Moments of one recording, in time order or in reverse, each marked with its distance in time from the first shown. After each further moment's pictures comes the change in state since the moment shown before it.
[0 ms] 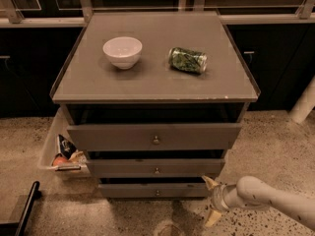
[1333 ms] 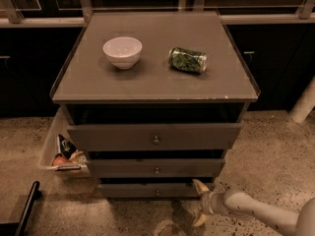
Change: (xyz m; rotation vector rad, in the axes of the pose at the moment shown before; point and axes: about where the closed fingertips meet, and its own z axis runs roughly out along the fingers) arm 0.031 -0.007 0.095 0.123 -0.020 -0.104
